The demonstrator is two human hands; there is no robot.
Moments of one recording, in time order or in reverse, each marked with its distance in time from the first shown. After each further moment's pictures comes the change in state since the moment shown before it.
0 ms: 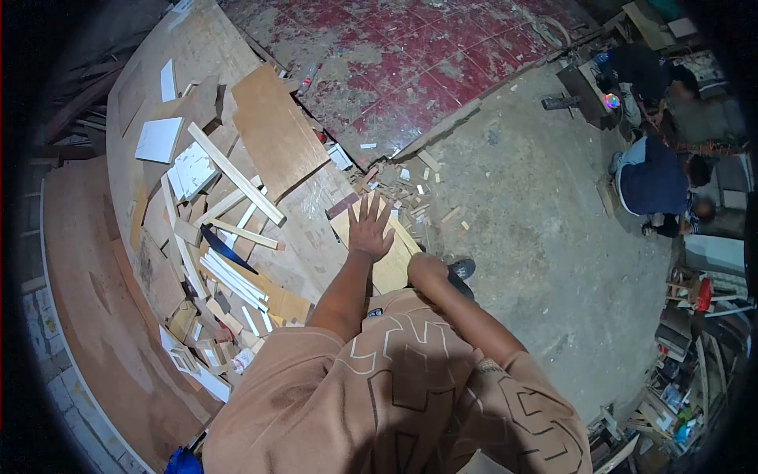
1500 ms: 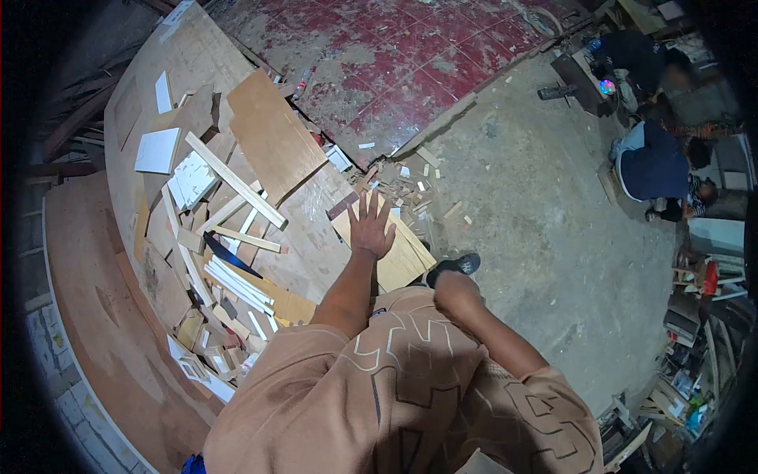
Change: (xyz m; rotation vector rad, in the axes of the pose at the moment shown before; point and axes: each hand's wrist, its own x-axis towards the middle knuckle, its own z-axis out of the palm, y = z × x) left_hand 0.002 -0.001 0.004 0.054 -0.042 -0.040; right_hand -0.075 0.024 -0.015 0.191 0.012 0.110
